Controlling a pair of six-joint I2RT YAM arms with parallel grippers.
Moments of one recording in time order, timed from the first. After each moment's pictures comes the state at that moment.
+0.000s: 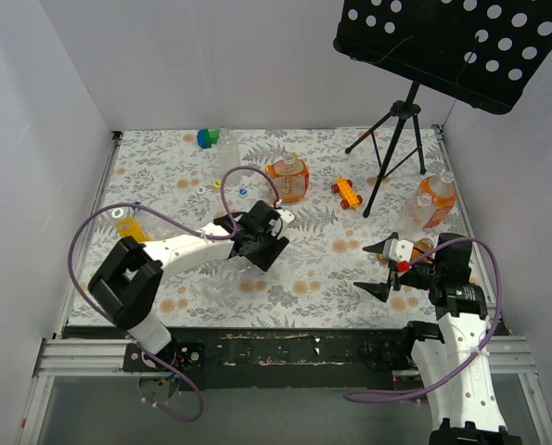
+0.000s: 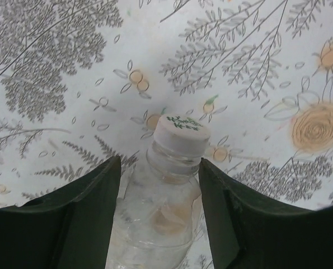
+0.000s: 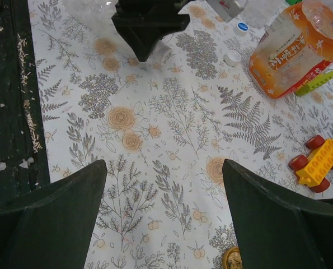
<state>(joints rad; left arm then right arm) -0.78 1.56 0.99 -0.46 -0.05 -0.01 -0.08 0.55 0.53 -0.69 -1.22 -0.92</state>
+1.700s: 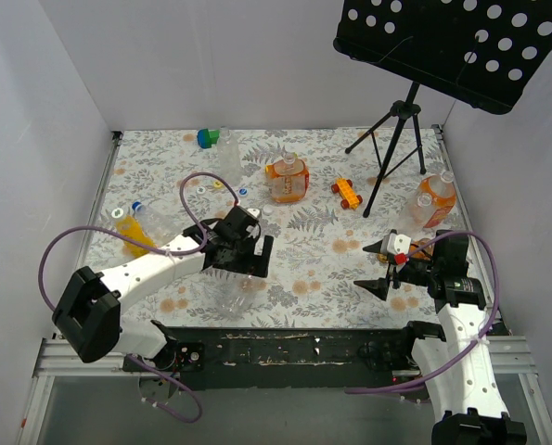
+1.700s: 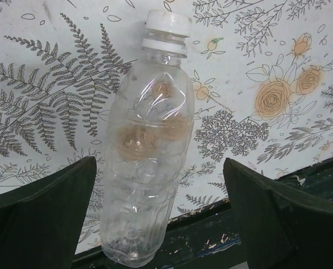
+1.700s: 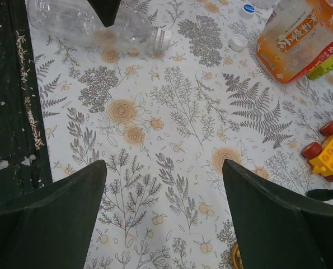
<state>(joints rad) -0.77 1.34 0.91 -0.63 -0.03 -0.51 -0.08 0.62 0.53 -0.69 -1.19 -0.92</state>
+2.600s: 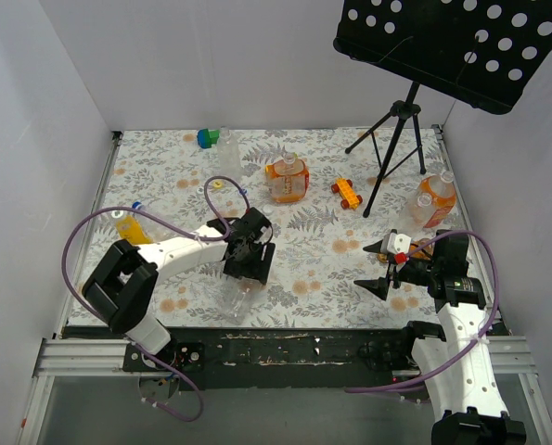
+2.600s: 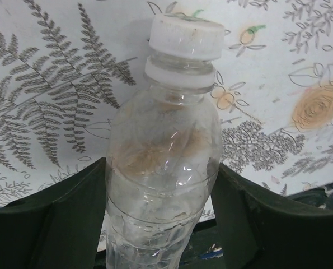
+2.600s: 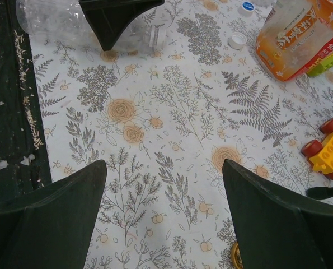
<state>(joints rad) -0.77 1.58 0.97 -0.65 0.00 -0.50 -0.08 0.63 0.53 -0.69 -1.19 -0.92</state>
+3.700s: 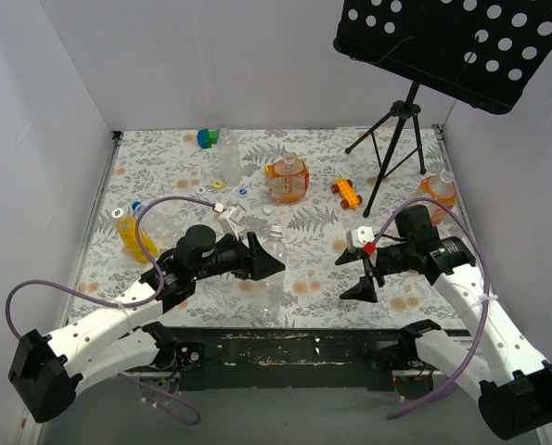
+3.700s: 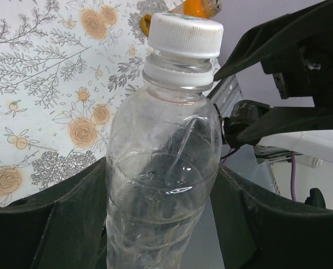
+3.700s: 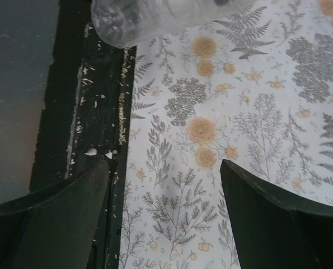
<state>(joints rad) -0.77 0.91 0.59 -0.02 0.35 -0.77 0.30 0.88 0.82 -0.96 -1.08 -0.97</state>
